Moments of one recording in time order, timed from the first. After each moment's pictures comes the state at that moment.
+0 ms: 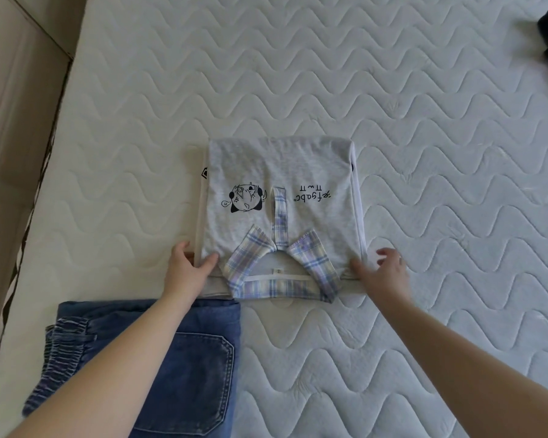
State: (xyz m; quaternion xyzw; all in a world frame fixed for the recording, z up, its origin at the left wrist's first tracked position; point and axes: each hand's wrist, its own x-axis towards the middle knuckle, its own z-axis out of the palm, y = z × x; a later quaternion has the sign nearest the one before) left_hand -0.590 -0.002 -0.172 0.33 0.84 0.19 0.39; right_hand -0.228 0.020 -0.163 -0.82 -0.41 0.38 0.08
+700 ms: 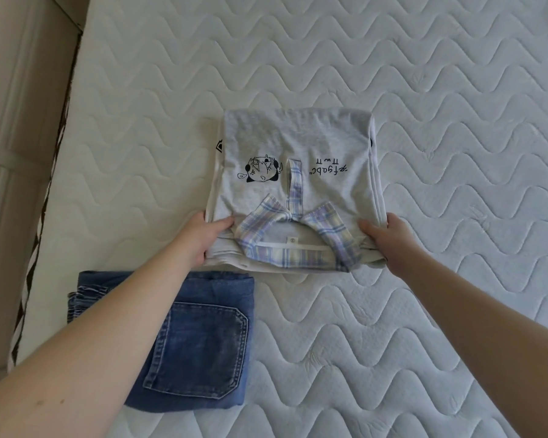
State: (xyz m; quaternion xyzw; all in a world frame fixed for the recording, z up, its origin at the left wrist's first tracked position) left_hand -0.594 0.030 -0.159 0.20 0.75 0.26 0.57; right_hand -0.238 0.055 -0.167 -0.75 -0.31 0.55 0.19
